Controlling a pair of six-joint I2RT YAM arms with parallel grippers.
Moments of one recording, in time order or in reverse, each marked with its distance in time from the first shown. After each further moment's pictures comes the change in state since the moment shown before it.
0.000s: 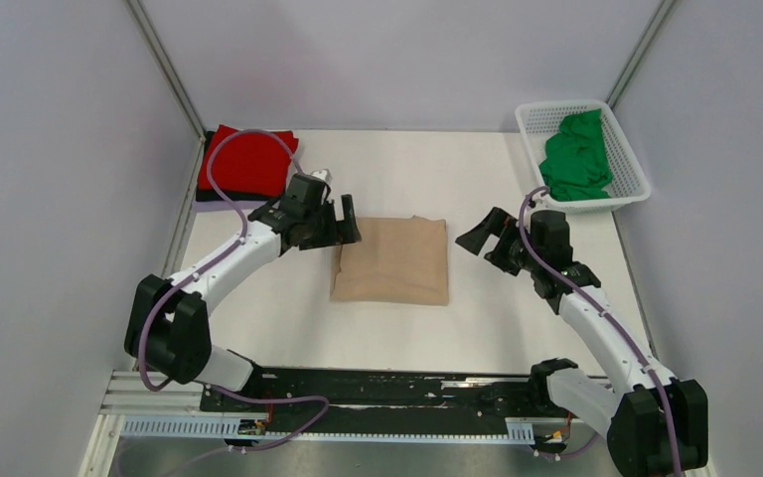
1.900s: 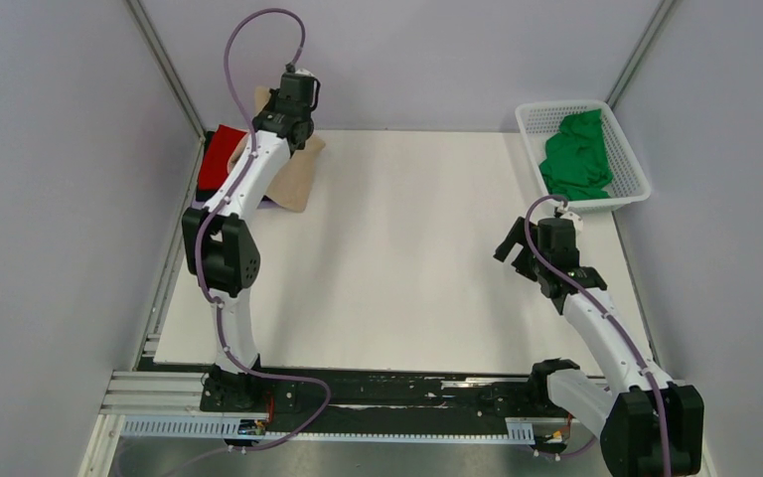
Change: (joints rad) left arm 0.213 0.593 0.949 -0.122 -0.821 0.837; right arm -0.087 -0.027 -0.016 -0.183 0.451 -0.124
